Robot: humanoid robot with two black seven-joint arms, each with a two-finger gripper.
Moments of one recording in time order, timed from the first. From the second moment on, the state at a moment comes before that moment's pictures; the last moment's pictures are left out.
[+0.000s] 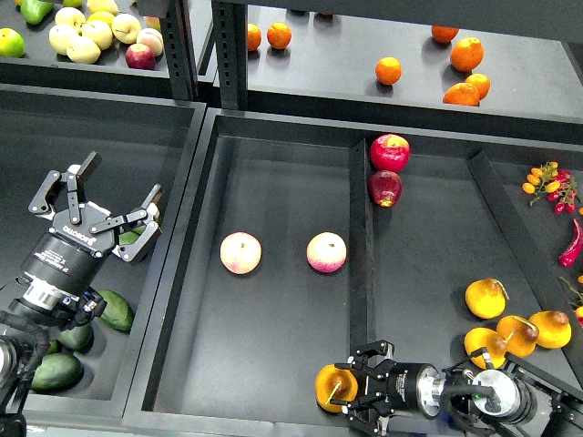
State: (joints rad) left arm 0.07 0.00 -1.57 -1.38 -0.22 -0.49 0.49; right arm 0.26 -0.39 0.56 1.15 0.10 0.04 -0.49
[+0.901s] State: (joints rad) left arm 0.08 0.00 -1.56 -1.38 -0.22 -0.49 0.49; right arm 0.26 -0.53 0.86 1.26 0.13 0.04 -0.49
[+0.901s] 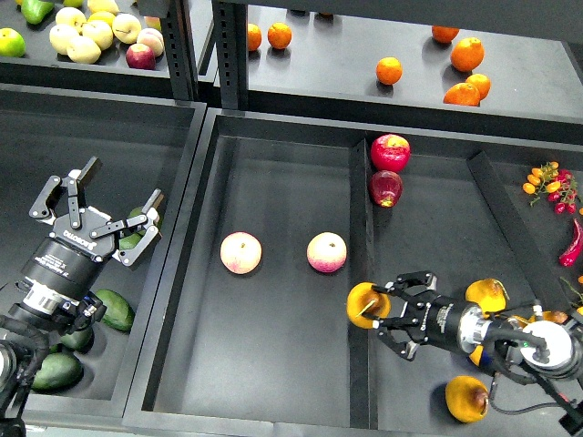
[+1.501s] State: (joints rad) left arm 0.08 0.00 -1.54 -1.38 -0.22 -0.49 0.49; right arm 0.14 -0.66 0.85 1.27 0.12 0.06 -0.49
